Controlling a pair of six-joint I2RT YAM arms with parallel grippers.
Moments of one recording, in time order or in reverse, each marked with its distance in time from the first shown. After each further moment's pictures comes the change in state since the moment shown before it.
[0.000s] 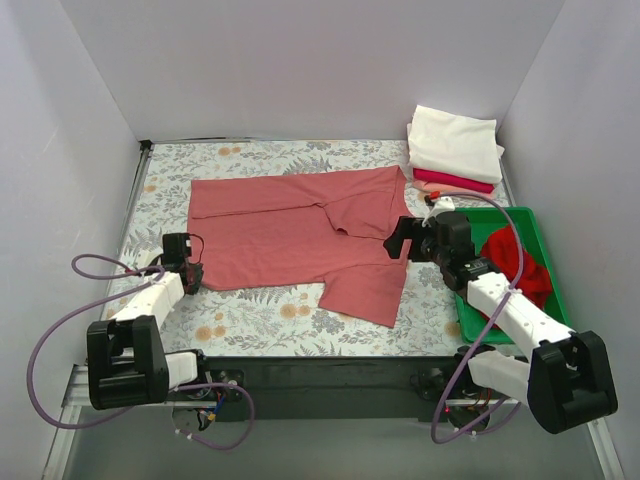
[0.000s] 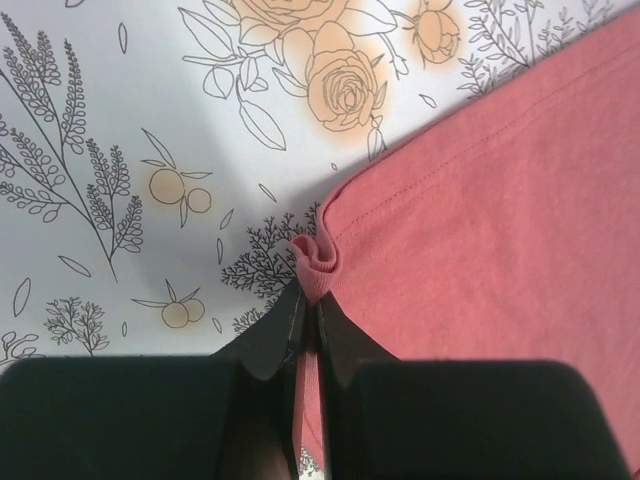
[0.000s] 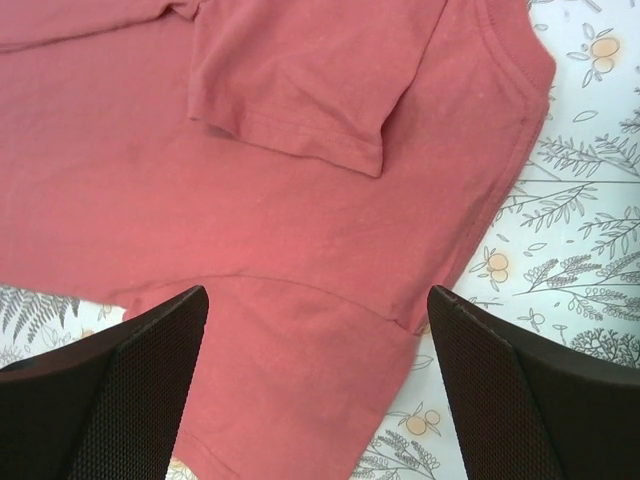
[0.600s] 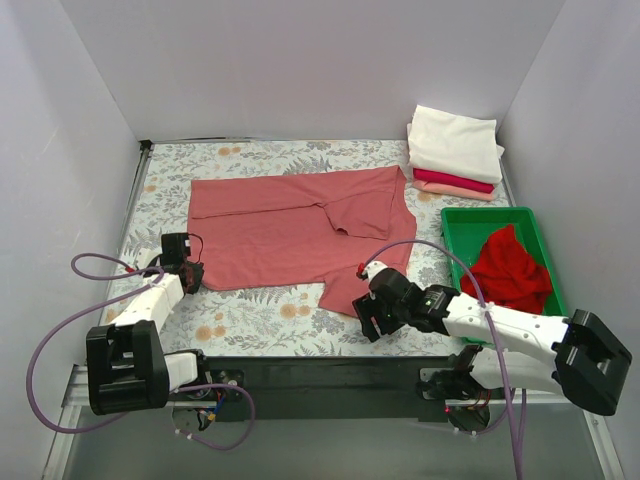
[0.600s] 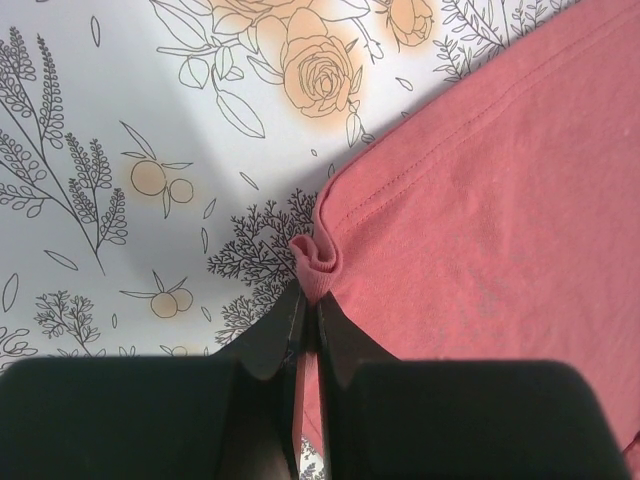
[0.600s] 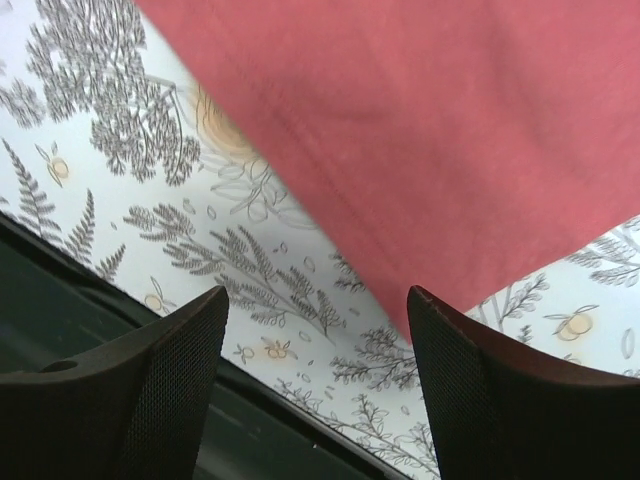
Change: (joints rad) left arm 0.000 -0.037 0.000 -0.005 0.033 0.030; right arm 0.645 -0.016 -0.046 -0.426 0.183 0.014
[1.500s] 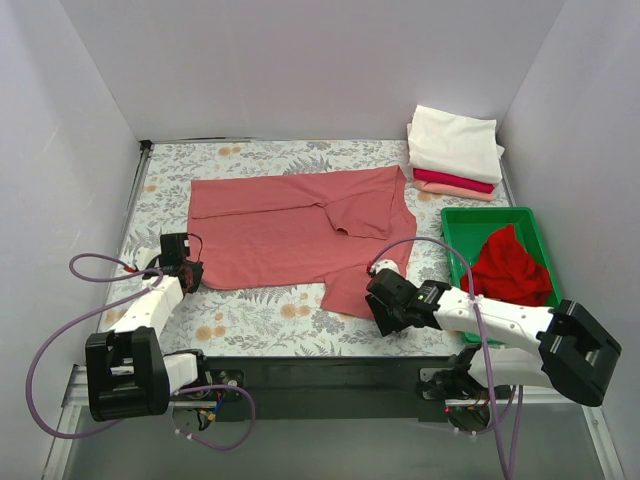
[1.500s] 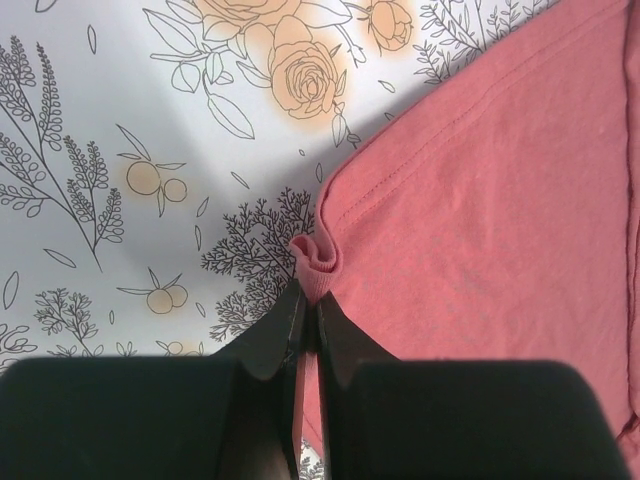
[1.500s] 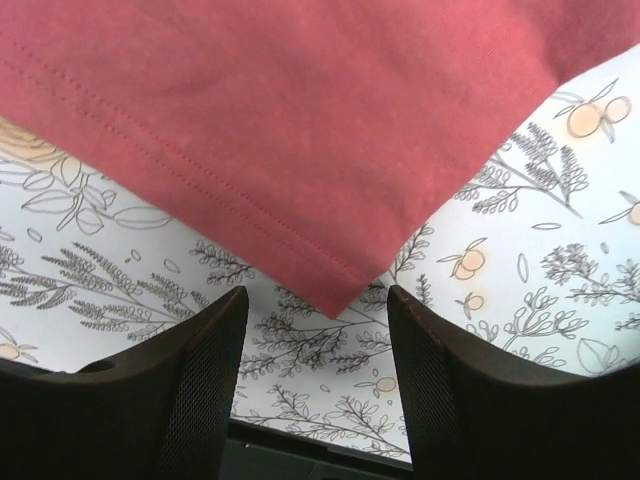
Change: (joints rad) left arm 0.000 -0.031 -0.002 -0.003 -0.004 0.005; right arm 0.011 0.087 0.022 -0.137 0.200 0.072
